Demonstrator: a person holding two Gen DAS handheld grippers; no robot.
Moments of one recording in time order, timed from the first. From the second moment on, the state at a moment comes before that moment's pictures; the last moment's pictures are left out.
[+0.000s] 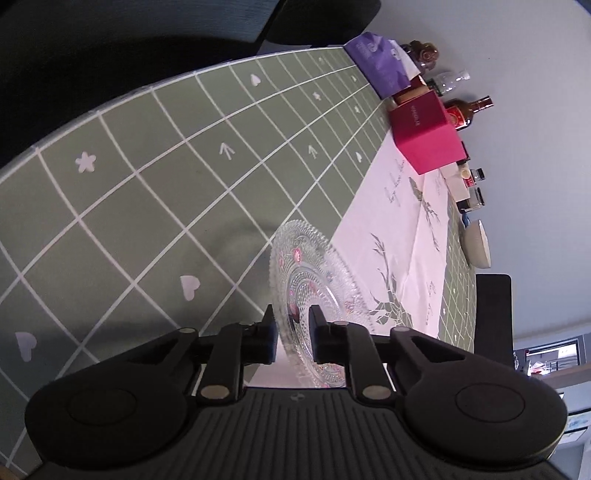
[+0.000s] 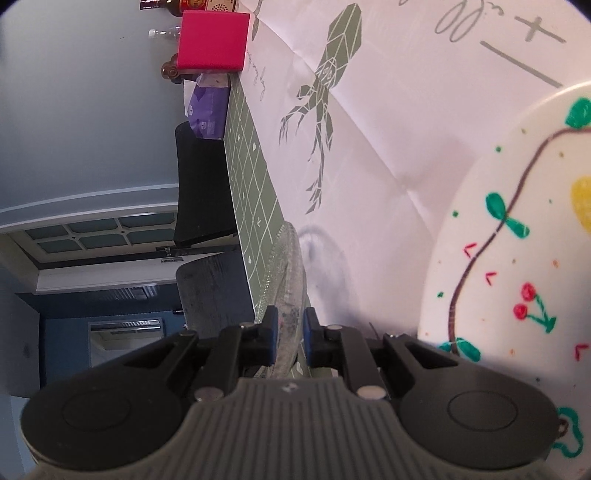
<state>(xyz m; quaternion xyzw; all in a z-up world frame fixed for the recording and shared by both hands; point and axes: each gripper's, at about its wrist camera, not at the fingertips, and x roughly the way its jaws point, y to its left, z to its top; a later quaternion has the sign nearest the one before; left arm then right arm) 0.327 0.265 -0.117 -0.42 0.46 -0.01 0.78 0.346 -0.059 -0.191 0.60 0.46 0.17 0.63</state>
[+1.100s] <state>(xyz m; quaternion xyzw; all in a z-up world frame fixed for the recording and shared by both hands) 0.133 0.128 0.036 -0.33 0.35 -0.22 0.85 0.125 -0.193 -0.026 0.58 0.31 0.21 0.72</state>
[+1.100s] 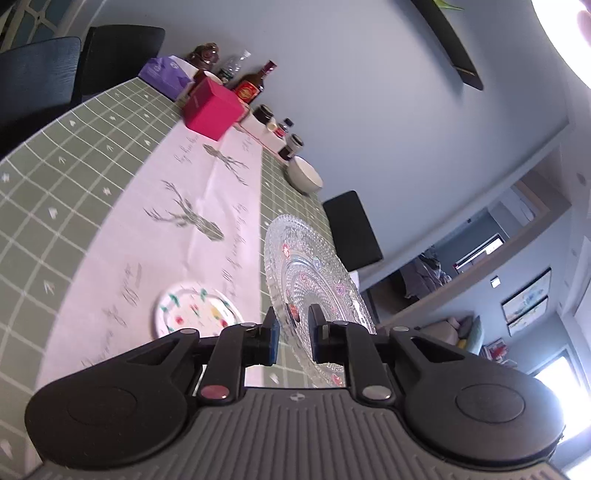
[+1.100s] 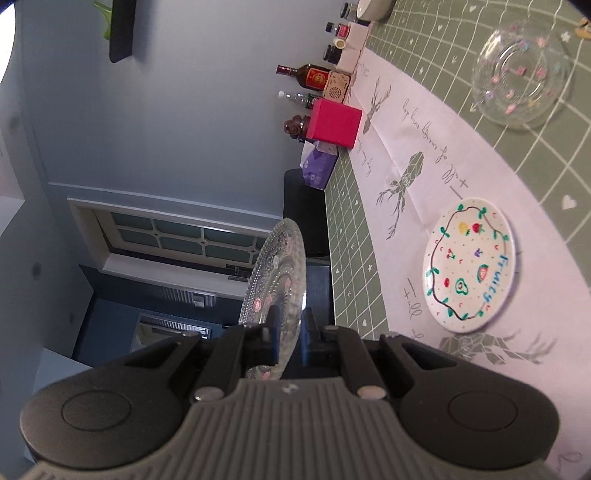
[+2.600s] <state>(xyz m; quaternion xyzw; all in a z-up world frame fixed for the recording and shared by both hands) 0.039 0.011 -0.113 -0.28 0.52 -0.22 0.78 -0.080 -0.316 -0.175 0.67 0.34 0.07 0.66</state>
